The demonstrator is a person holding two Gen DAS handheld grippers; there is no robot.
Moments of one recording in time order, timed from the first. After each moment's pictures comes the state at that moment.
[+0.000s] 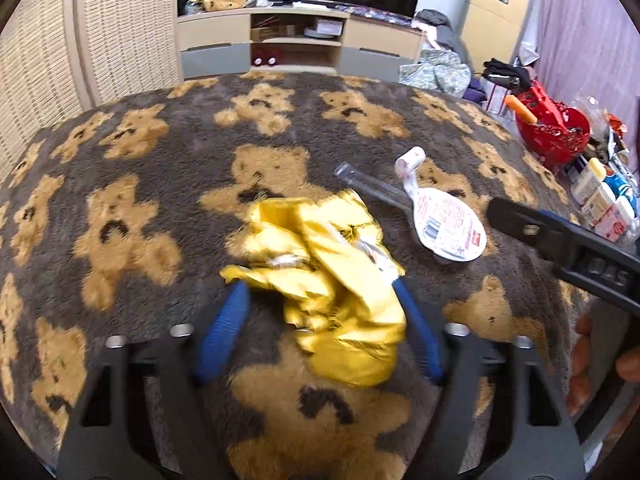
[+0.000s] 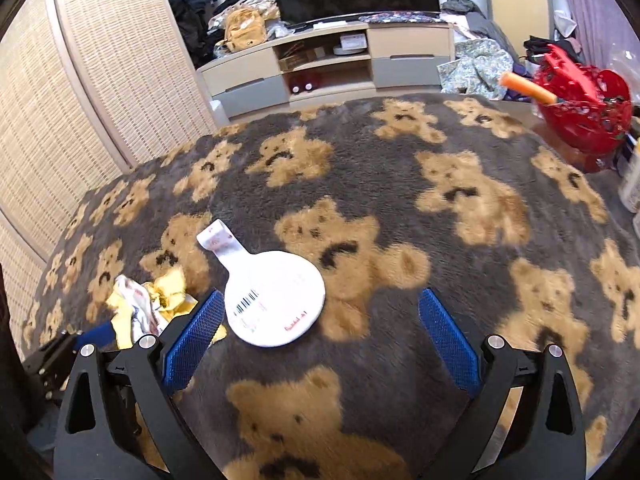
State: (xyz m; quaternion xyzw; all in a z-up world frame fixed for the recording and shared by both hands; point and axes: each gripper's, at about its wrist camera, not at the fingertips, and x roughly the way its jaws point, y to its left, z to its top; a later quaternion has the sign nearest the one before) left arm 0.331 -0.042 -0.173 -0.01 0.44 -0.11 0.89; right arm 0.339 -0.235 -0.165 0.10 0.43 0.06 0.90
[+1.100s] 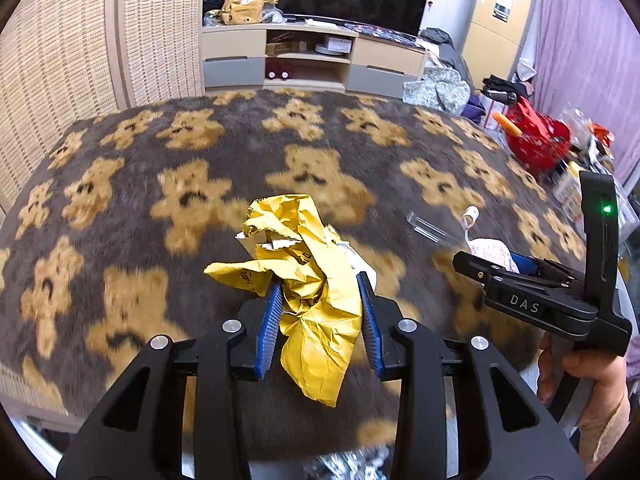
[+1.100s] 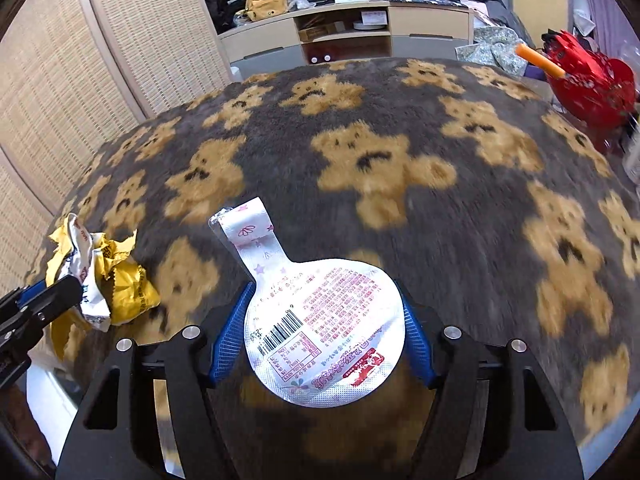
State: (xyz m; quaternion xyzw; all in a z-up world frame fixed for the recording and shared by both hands) left arm 0.245 0.005 -0.134 -0.02 0.42 -0.10 0.90; right arm 0.271 -0.214 -0.182 0.07 0.46 0.08 0.88
